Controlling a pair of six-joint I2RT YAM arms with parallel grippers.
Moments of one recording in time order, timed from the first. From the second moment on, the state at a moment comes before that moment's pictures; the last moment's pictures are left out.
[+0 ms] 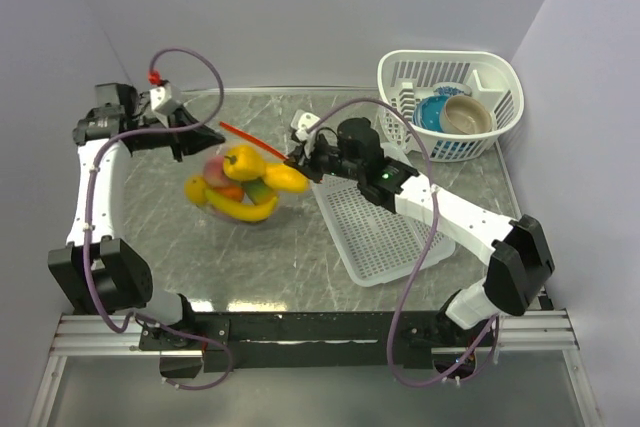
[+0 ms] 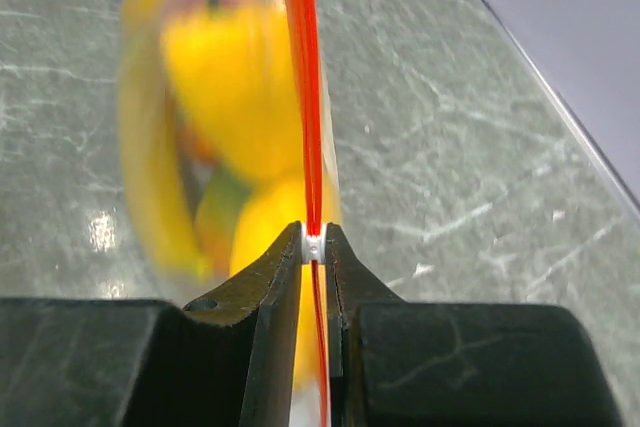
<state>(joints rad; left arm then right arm) 0.20 1.46 1.50 -0.98 1.44 0.91 0.76 1.50 1.22 0.03 -0.35 -0.27</state>
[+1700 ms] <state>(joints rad) 0.11 1.30 1.16 -0.48 1.24 0.48 1.07 1.82 1.13 0.22 -0.48 0.25</state>
